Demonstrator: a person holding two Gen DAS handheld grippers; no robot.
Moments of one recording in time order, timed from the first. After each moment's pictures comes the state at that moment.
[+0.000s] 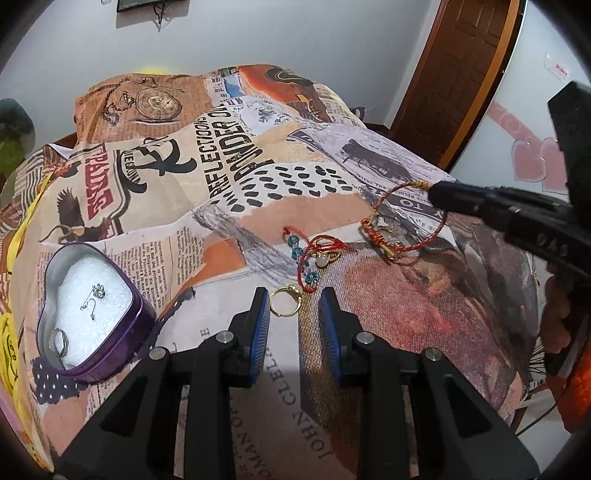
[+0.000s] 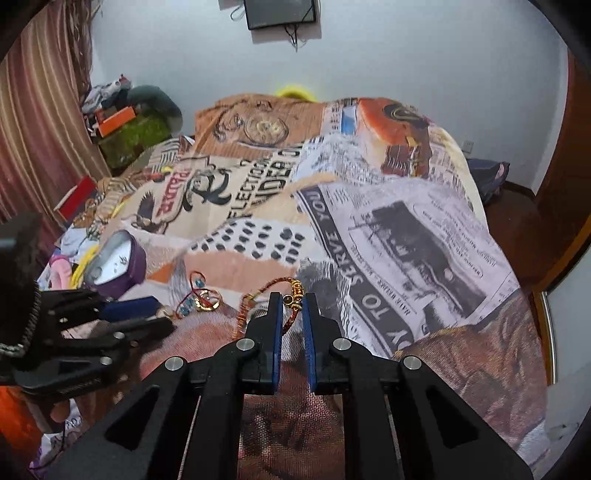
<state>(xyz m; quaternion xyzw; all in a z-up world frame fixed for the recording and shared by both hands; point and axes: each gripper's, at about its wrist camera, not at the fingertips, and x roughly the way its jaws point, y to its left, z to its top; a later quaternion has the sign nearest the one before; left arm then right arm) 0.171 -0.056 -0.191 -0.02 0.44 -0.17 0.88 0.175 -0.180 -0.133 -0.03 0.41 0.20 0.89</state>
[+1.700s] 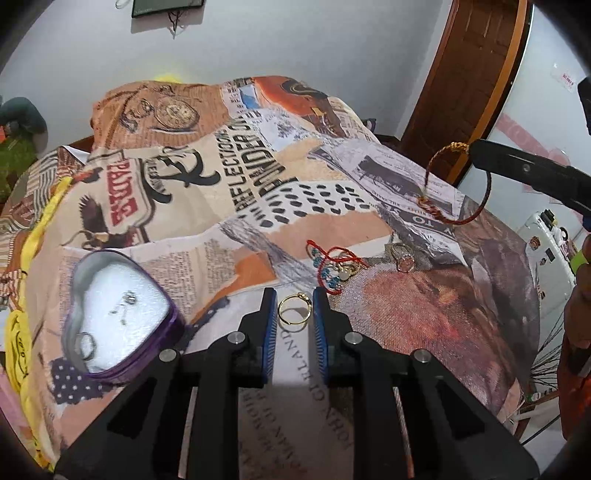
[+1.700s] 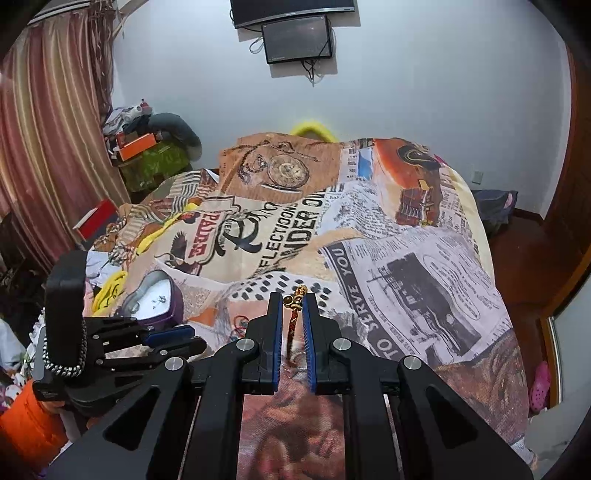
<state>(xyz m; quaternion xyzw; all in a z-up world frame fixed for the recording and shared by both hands) 0.167 -0.038 -0.175 -0.03 0.43 -0.15 0.89 0.166 -0.164 -0.092 -0.02 0.35 0.23 0.91</state>
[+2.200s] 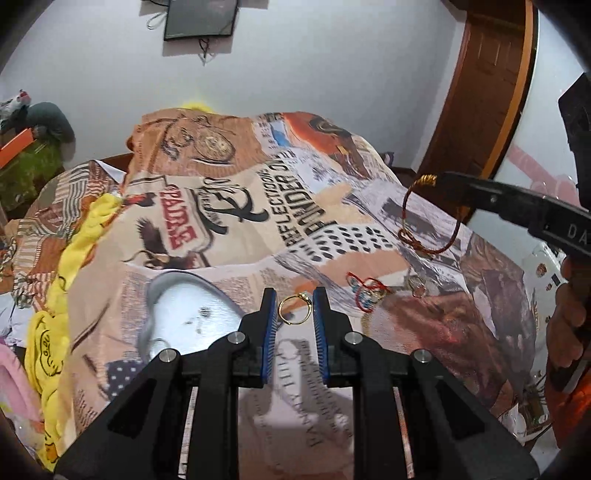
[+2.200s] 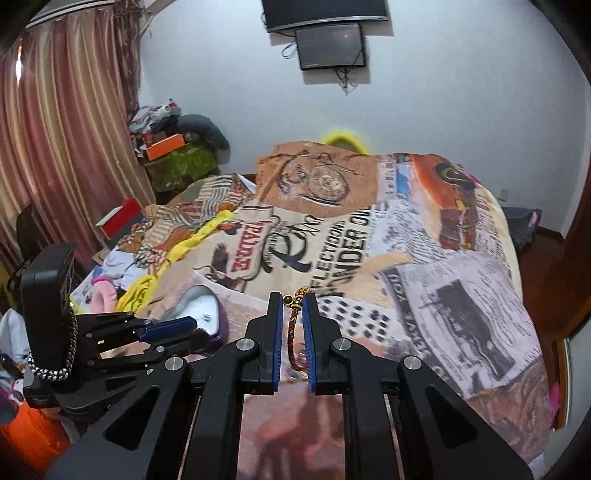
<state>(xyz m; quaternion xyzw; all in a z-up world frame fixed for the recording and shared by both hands) 0.143 0.011 -0.136 -0.05 0.37 -0.11 0.92 0.165 -0.110 -0.079 -0.03 0.33 0.28 0.90</state>
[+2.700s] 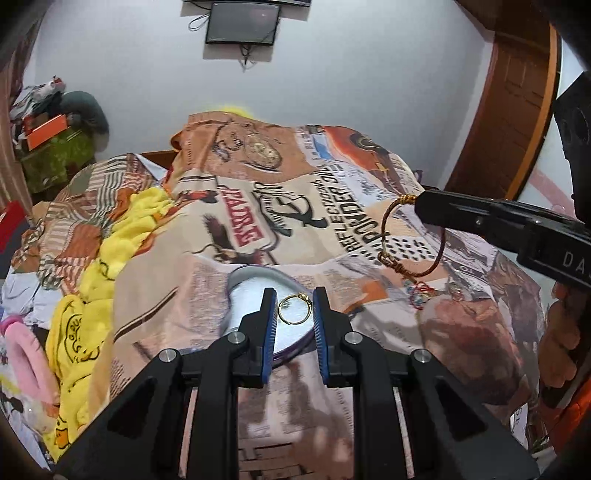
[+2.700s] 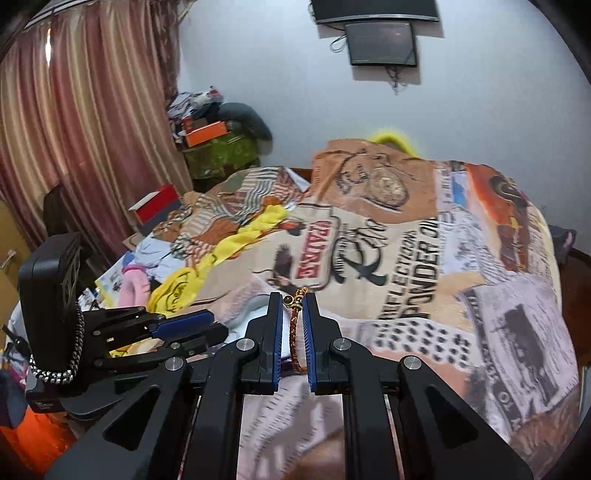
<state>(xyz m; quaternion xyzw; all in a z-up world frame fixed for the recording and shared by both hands) 0.122 0.075 -0.133 -0.07 0.36 -0.05 0.93 0.162 -0.034 -0.084 -0.05 0.34 0.35 0.87</state>
